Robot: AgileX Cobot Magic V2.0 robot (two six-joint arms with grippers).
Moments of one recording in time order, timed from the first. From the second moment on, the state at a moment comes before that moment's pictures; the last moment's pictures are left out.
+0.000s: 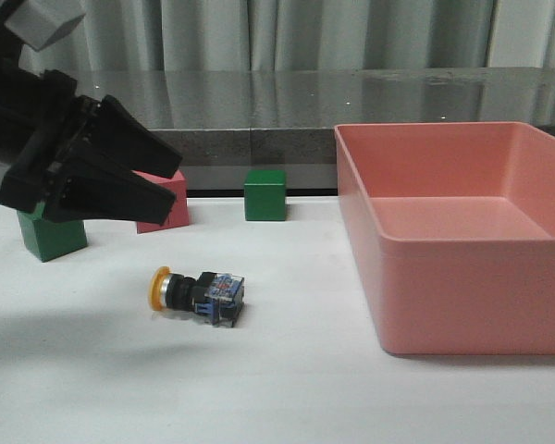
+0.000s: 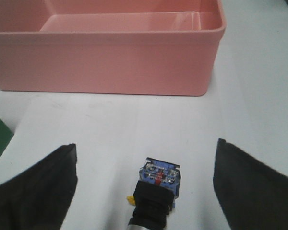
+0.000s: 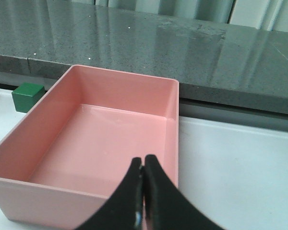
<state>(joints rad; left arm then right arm) -0.09 1.85 -1.01 -1.40 1.13 2.33 0.09 0.20 -0.35 -0.04 0.39 -0.07</state>
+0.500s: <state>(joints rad) -0.09 1.87 -1.01 -1.41 1.14 2.35 0.09 0.20 -0.35 -0.04 0.39 -0.07</state>
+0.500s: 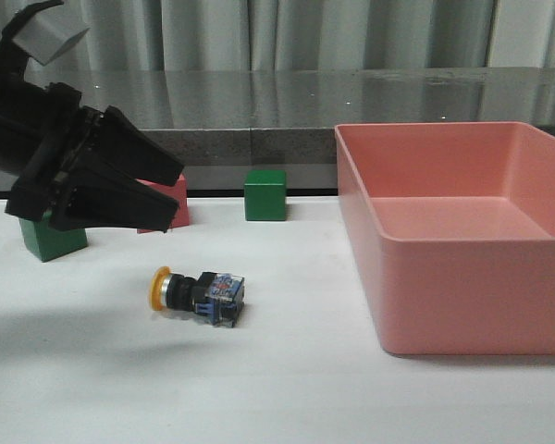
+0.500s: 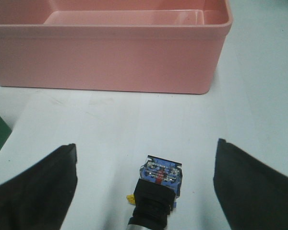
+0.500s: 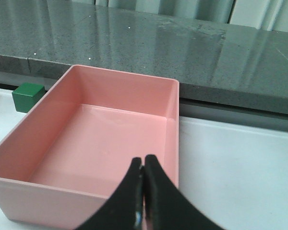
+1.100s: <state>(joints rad) -0.09 1.92 -1.02 -1.38 1.13 2.45 0.09 0.20 -0.35 -0.04 0.39 -0.07</state>
